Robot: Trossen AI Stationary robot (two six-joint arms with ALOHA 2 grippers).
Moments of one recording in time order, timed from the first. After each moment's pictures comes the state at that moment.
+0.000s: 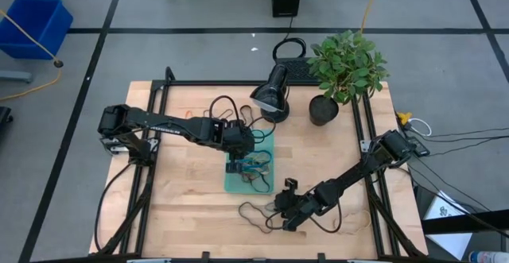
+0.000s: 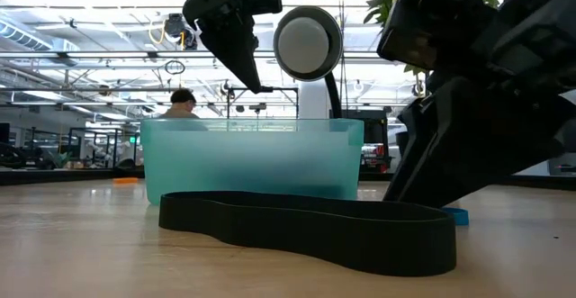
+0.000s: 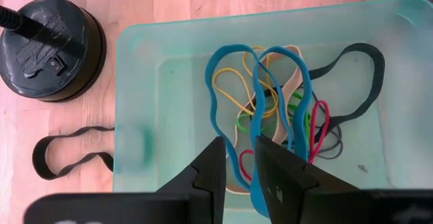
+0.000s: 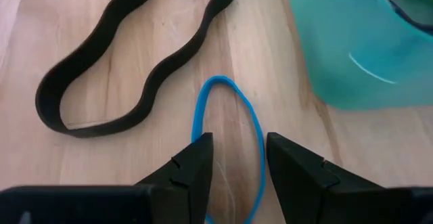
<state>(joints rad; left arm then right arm) -0.04 1.67 1.31 -0.70 -0.11 0.07 0.58 1.91 0.94 0.02 0.36 0.58</state>
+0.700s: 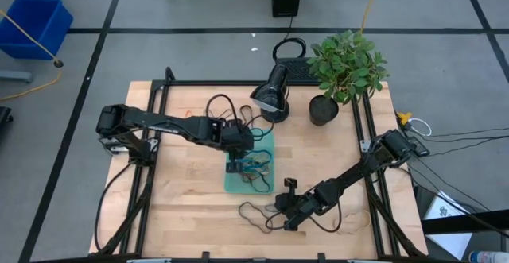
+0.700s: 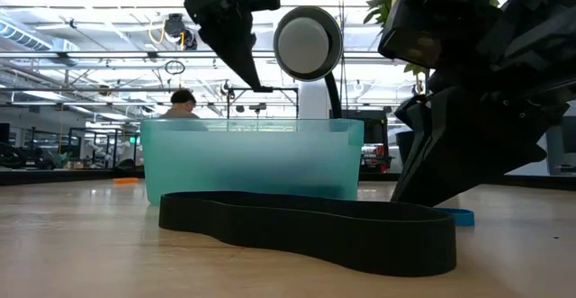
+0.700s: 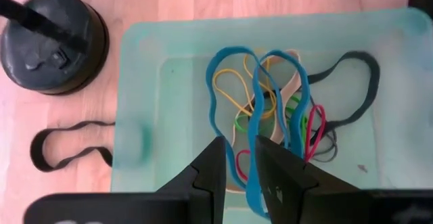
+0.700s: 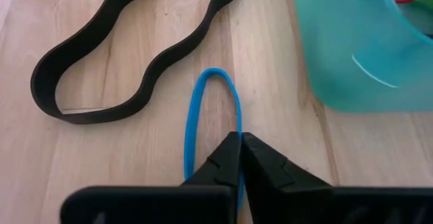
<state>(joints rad) -0.04 1.65 1.31 -0.70 -0.11 0.02 0.57 1.90 0.94 -0.05 0.36 0.51</state>
